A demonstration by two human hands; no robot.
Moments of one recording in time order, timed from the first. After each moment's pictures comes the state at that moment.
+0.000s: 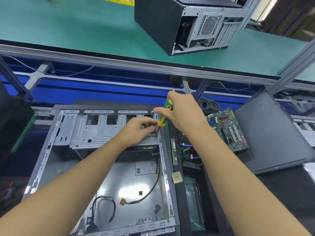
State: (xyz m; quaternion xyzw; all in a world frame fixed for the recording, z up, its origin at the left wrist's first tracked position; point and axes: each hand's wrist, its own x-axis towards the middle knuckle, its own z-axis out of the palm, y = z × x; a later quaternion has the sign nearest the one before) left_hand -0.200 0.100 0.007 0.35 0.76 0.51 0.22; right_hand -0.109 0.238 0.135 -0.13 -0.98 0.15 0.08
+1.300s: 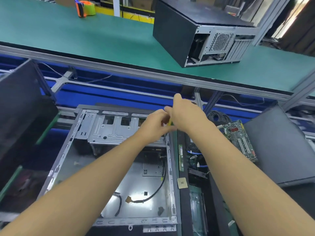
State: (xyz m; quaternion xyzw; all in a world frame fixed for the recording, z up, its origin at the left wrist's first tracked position) left_hand -0.179 0.121 0.047 0.36 0.79 0.47 0.11; right_hand -0.118 0.216 0.151 -0.19 -0.98 0.09 -0.04
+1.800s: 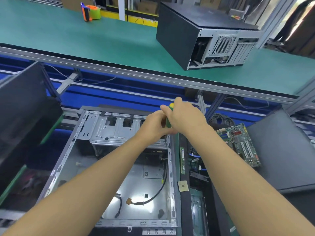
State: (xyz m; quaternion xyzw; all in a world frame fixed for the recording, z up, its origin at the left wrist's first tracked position) left_hand -0.180 0.120 0.048 0.33 0.80 0.49 0.08; right_hand -0.118 0.214 0.147 -0.21 -0.97 0.09 -0.02
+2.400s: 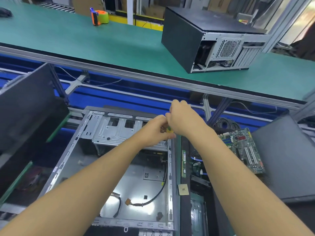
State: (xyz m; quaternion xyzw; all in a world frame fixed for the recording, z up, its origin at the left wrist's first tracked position) left_hand -0.177 0.111 0.051 0.35 0.78 0.49 0.17; right_hand -0.118 0.214 0.155 -0.15 -0.98 0.14 -0.05
